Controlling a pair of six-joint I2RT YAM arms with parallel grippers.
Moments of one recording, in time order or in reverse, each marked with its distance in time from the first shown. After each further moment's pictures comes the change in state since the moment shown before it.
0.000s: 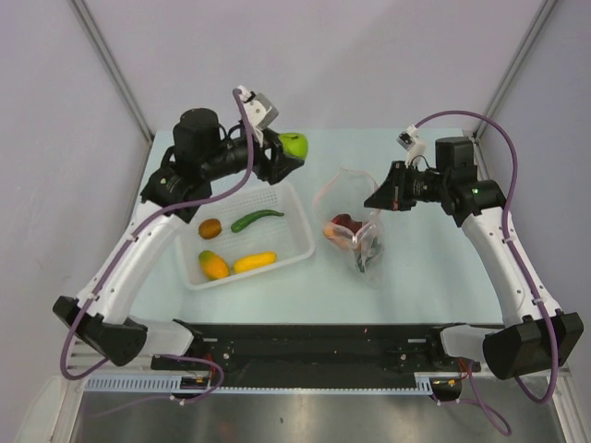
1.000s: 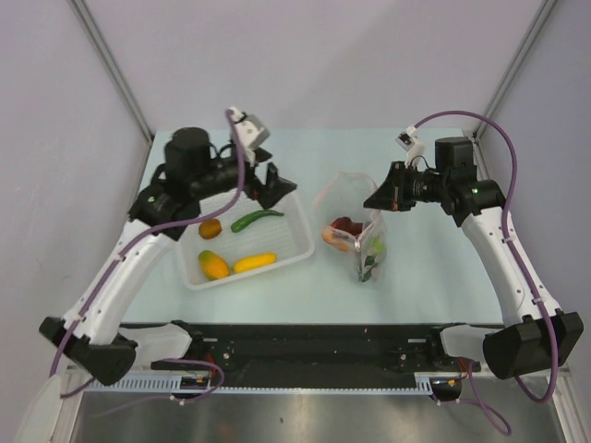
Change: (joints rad) left arm -0.122 -0.102 -0.089 -0.041 -0.044 -0.006; right arm 0.003 0.001 0.000 -0.003 -0.010 0.000
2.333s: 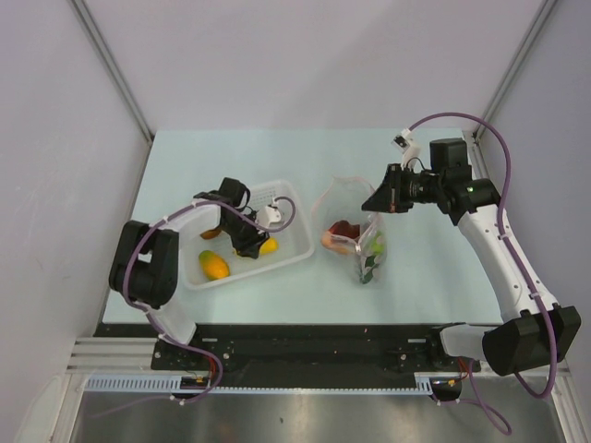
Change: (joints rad) left arm 0.293 0.452 -0.444 -0.172 0.048 0.790; right arm 0.013 0.020 -0.009 -0.008 0.008 -0.013
